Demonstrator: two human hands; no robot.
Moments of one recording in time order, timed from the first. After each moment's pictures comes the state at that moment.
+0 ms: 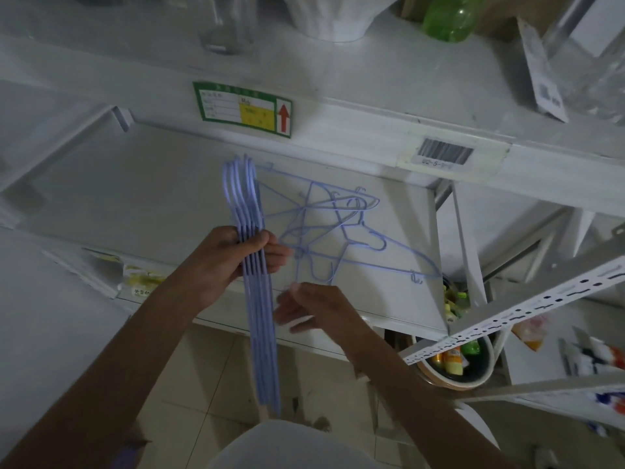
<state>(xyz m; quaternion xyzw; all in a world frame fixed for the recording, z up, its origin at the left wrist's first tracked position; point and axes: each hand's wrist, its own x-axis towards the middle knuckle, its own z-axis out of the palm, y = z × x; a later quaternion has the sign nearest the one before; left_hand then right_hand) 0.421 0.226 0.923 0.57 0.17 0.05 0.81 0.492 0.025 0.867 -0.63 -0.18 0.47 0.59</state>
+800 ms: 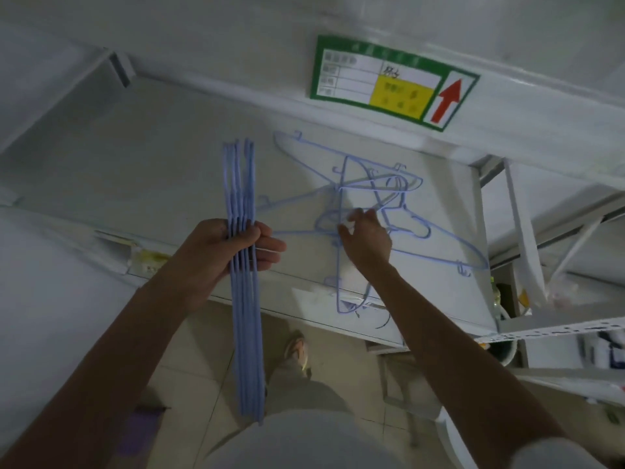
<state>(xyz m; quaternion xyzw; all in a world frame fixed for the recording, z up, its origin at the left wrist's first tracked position) 0.395 0.333 0.883 0.57 0.20 0.03 0.79 0.614 0.141 0.773 -0.97 -0.20 0.05 0.16</state>
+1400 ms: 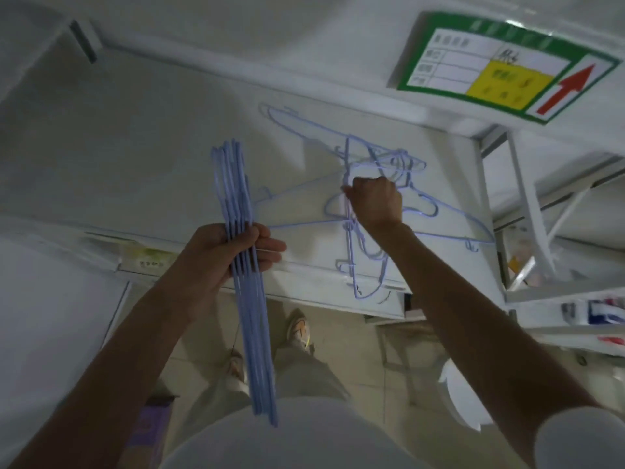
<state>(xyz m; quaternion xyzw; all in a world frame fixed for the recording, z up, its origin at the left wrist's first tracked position) 0.383 0.373 0.859 0.53 0.21 -0.01 0.82 0.637 0.182 0.798 -0.97 -0.24 -0.03 0.04</state>
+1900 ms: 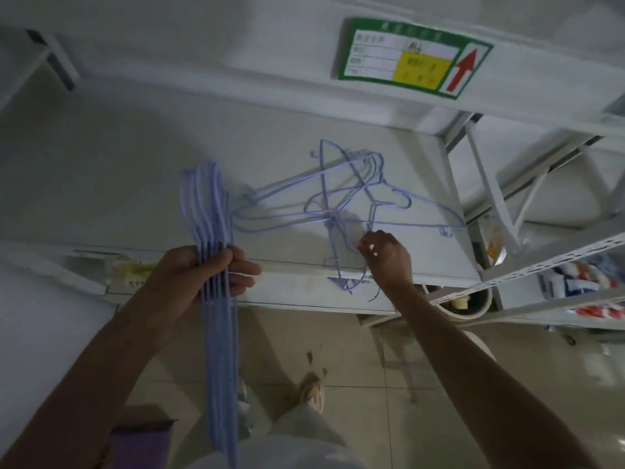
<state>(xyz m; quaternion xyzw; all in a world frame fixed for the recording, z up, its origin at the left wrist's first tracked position) 0.335 0.371 0.870 0.56 0.19 -0.03 0.81 0.545 0.063 0.761 -0.96 -0.20 -0.02 0.19</state>
